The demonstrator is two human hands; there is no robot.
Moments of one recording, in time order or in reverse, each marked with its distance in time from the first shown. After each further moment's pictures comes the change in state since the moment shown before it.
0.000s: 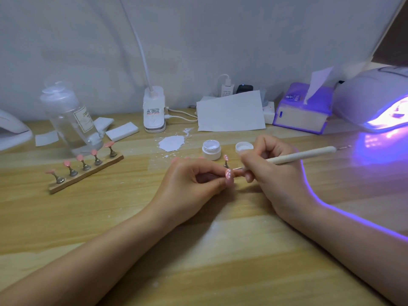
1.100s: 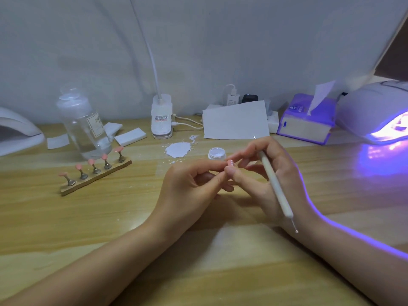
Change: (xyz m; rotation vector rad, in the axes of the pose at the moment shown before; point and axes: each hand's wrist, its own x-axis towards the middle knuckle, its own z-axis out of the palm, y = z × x) left_hand -0.008 0.011 -0.002 -0.125 0.138 0.073; right_hand -0.007 -0.004 0.004 -0.214 -0.122 -0.209
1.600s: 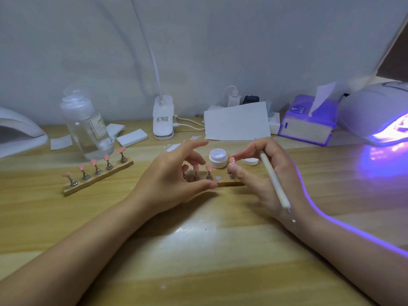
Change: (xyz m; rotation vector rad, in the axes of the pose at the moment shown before) left_hand 0.022 -0.024 -0.040 0.522 -0.135 0.088; right_hand 0.005 0.007 -0.002 -0.017 0.036 0.093
